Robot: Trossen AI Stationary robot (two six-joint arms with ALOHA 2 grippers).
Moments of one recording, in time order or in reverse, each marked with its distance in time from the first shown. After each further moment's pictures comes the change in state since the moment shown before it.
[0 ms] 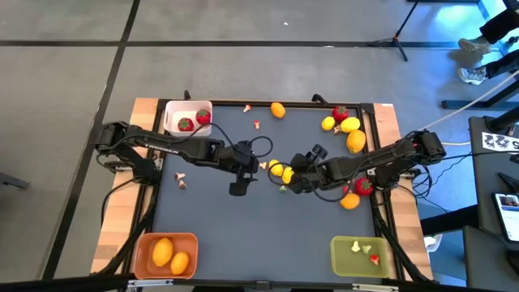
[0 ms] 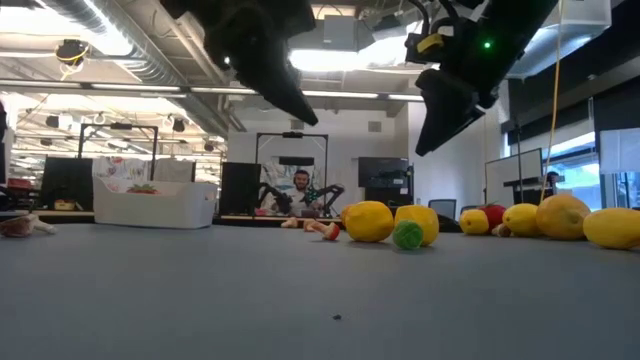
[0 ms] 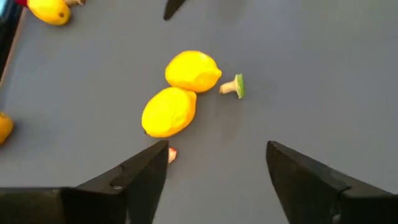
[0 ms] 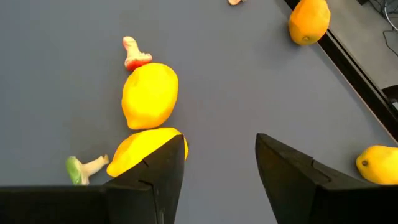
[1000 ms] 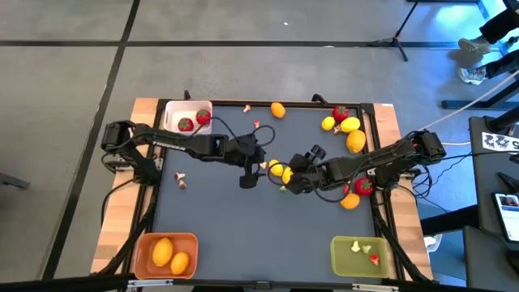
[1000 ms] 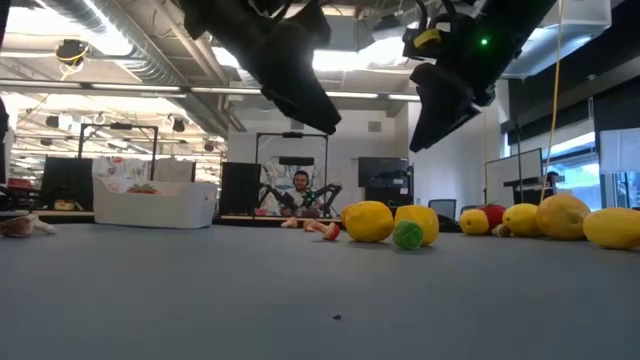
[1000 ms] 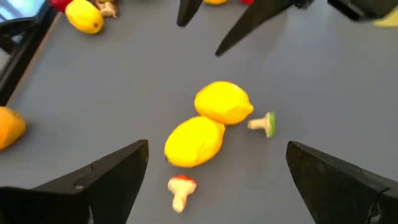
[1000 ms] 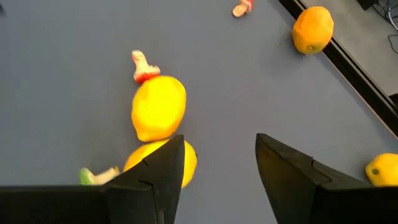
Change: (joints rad) left arm 0.074 0.055 0.000 0.163 0.025 -0.085; right arm 0.000 0.000 0.000 0.050 0.009 -0.004
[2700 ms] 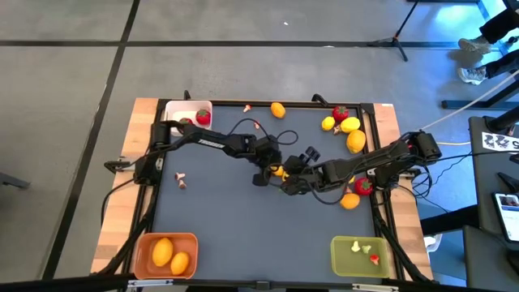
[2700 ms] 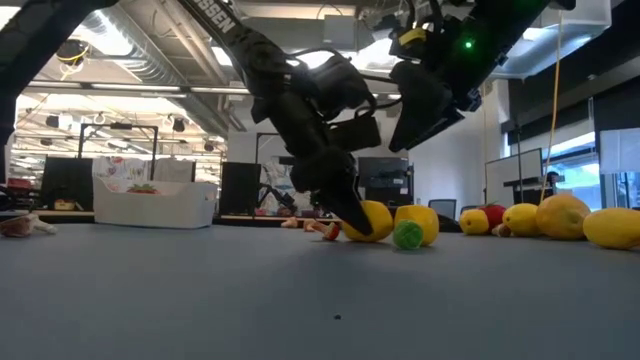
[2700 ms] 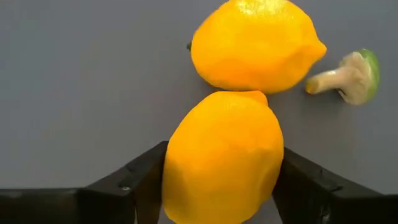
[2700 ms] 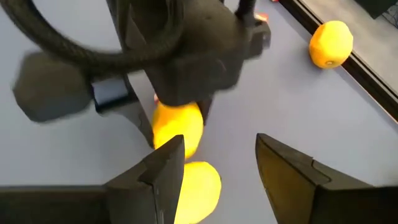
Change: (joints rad) left arm 0.119 0.441 0.220 -0.009 0.191 0.238; right arm 0.001 0.045 0.000 0.122 0.007 -0.022
